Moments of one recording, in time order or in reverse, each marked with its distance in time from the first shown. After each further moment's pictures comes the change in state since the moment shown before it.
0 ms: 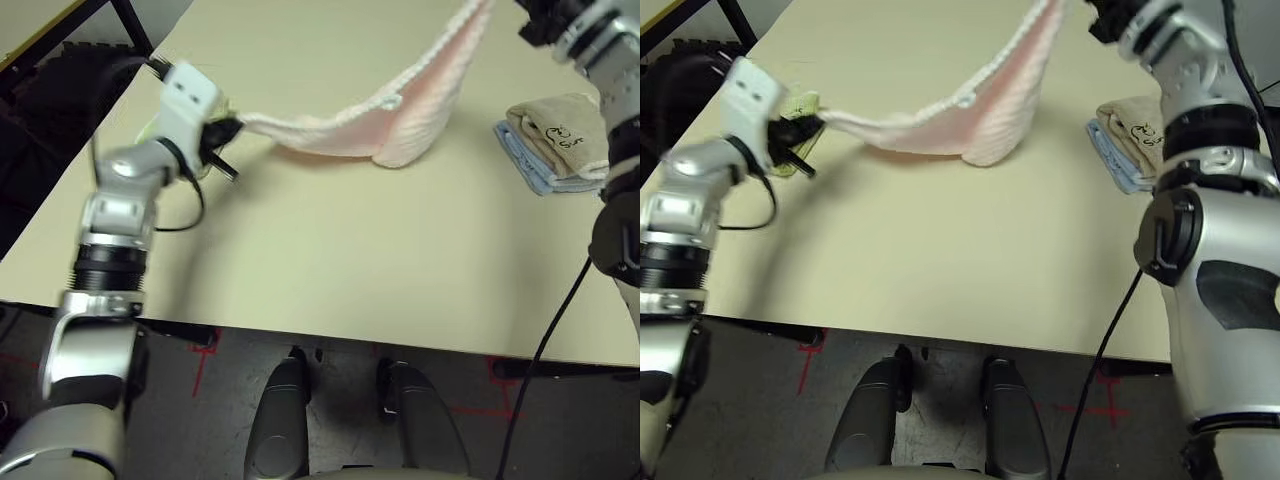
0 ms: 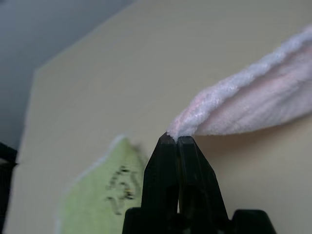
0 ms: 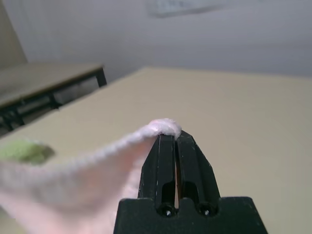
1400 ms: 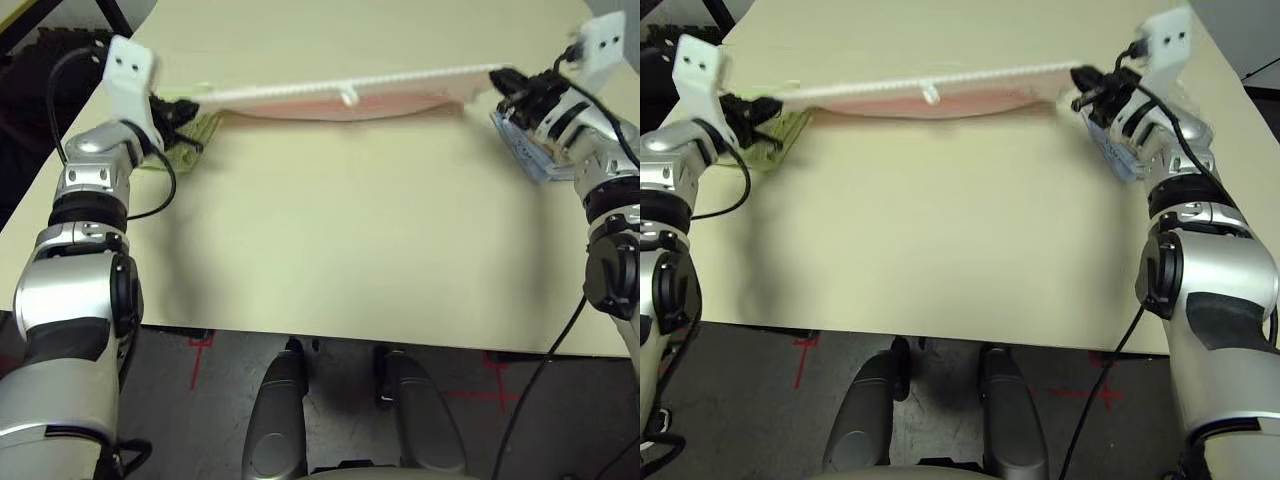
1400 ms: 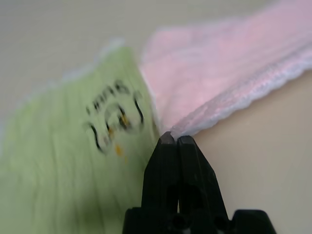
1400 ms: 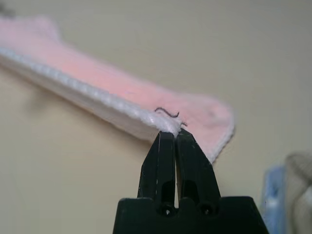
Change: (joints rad) left arm -0.197 0.003 -0.034 0.679 0.027 -0.152 -0.119; right arm 0.104 0.004 0.166 0.207 -0.212 -0.313 0.131
